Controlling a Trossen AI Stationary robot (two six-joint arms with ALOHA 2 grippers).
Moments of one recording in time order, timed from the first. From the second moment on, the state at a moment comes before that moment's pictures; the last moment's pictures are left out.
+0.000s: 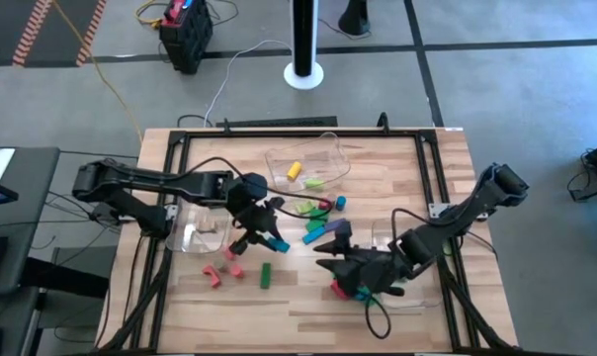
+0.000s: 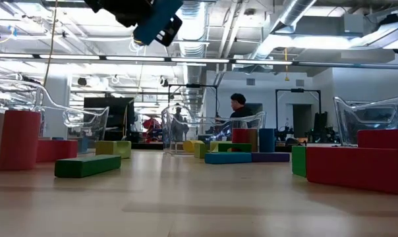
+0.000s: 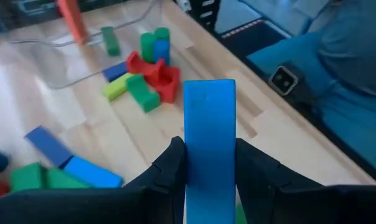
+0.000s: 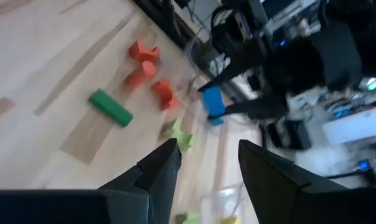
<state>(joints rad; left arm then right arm) 0.01 1.39 1.06 -0.34 0.53 0.35 0.57 1.54 1.22 -0.24 0.71 -0.50</state>
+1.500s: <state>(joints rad) 0.01 1.39 1.06 -0.24 0.60 0.33 0.35 1.66 1.22 0.10 0.31 -0.64</state>
